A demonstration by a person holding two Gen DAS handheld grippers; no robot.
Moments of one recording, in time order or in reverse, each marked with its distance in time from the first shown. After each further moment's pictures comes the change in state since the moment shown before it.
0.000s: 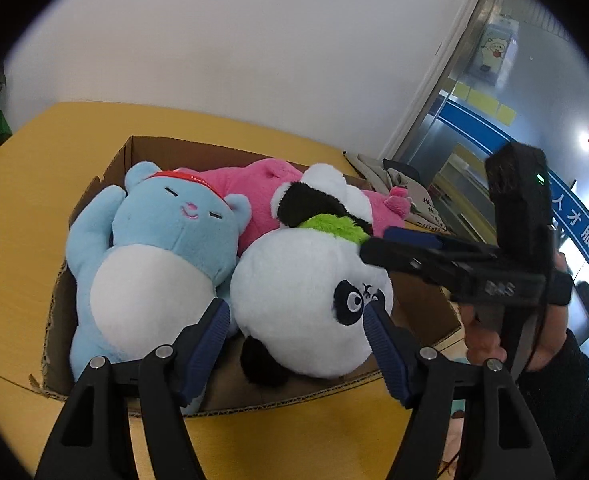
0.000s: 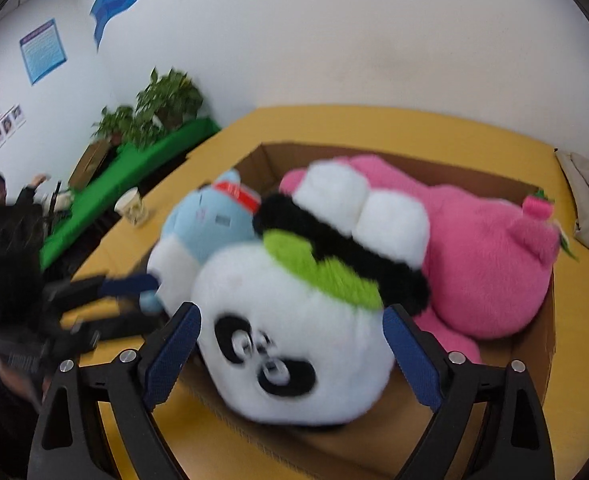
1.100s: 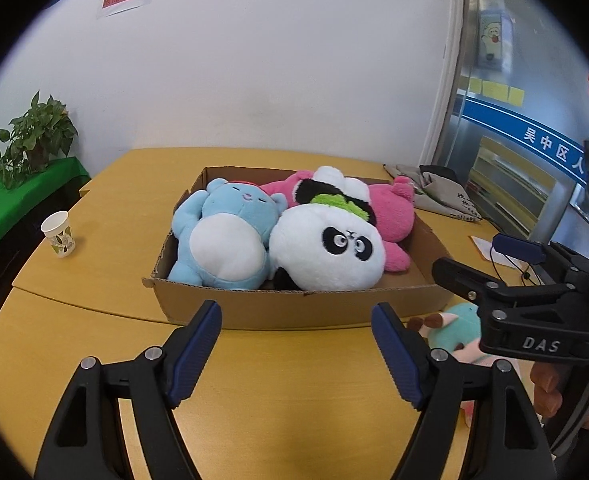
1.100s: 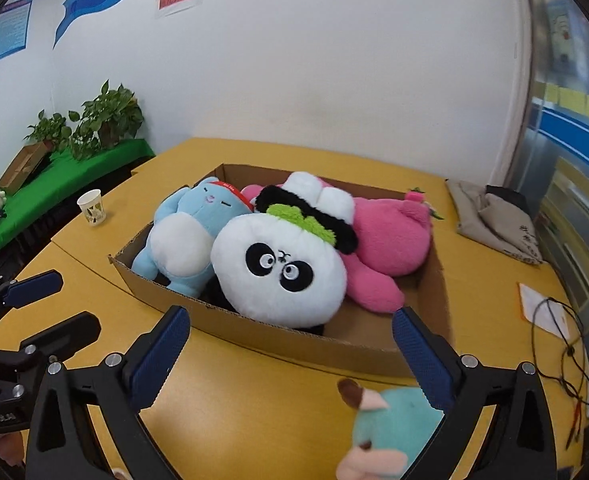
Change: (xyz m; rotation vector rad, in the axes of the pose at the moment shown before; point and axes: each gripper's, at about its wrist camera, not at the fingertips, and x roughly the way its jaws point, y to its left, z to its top) left arm -0.108 -0.077 -0.070 0.087 -0.117 0.287; right arm -0.125 0.122 -0.090 -0.021 -0.156 -0.429
